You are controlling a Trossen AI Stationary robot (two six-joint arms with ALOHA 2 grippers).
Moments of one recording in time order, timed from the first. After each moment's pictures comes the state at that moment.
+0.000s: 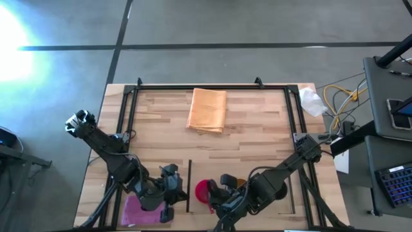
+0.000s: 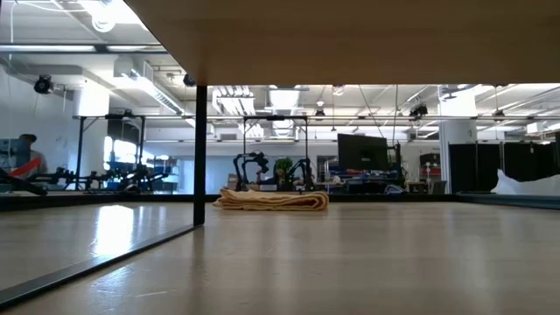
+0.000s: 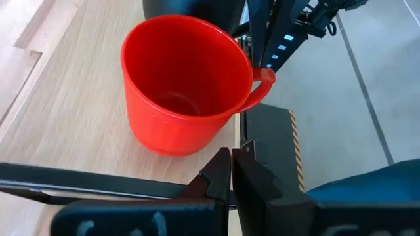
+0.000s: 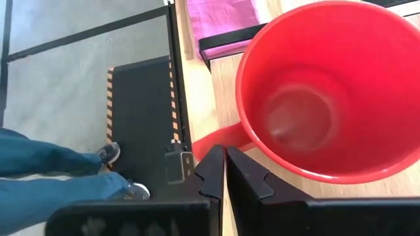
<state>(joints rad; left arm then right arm) -0.71 1.50 1.41 -0.58 -0.36 -0.74 0.61 2.13 2.29 -1.13 0.18 0.75</state>
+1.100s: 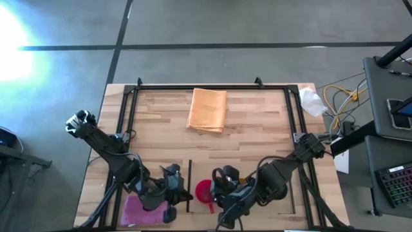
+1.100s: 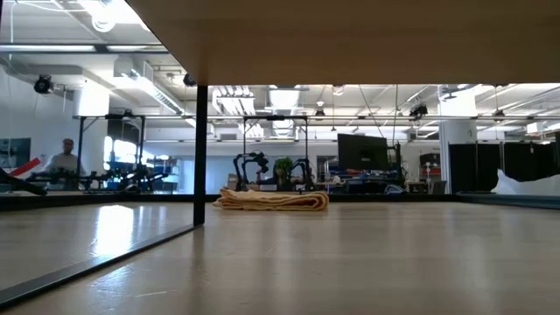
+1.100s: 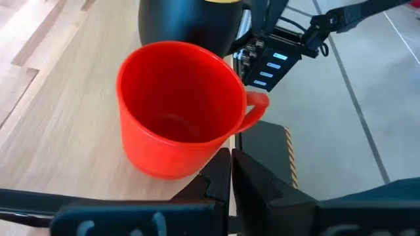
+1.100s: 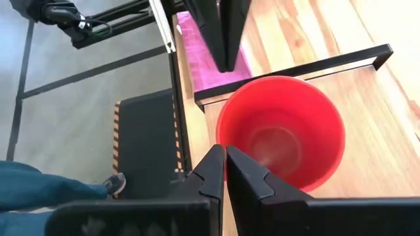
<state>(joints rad) -0.70 1.51 1.40 -0.49 -0.39 -0.72 0.60 2.07 2.36 -1.15 0.26 0.75</state>
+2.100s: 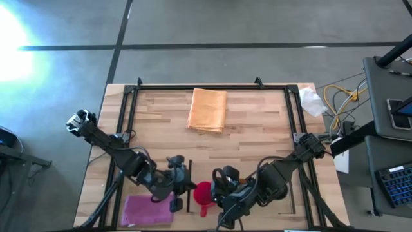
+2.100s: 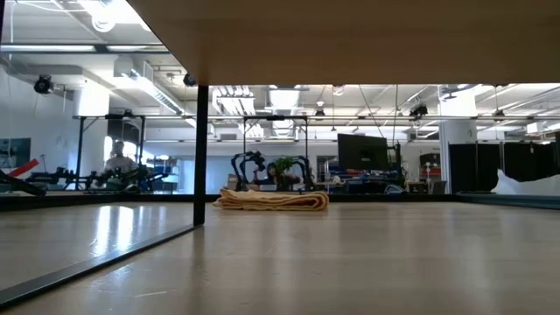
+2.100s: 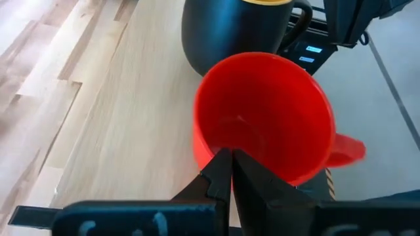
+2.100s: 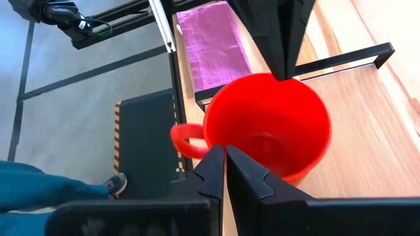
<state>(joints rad) -0.61 1.51 1.38 -0.53 -0.37 -0.61 0.60 2.07 2.36 -1.15 0.26 0.76</state>
